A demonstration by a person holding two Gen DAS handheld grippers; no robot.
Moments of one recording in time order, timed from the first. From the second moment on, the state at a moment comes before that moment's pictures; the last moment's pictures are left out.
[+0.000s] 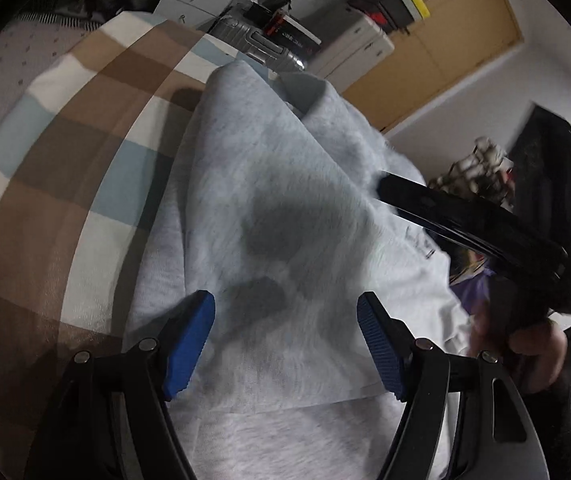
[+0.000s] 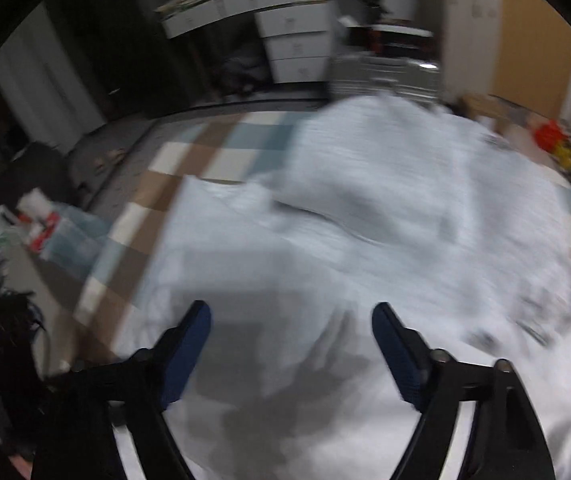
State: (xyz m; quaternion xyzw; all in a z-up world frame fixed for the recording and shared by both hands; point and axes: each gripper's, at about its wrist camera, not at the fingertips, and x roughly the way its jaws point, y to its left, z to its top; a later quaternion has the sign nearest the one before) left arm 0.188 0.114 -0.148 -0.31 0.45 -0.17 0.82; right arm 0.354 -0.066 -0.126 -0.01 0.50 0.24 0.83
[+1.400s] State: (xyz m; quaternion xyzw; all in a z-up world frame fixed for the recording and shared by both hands) left arm 0.181 0.060 -0.154 -0.07 0.42 -0.08 0.90; right arm 0.253 -0.301 -0.178 -0.06 0.55 0.03 0.83
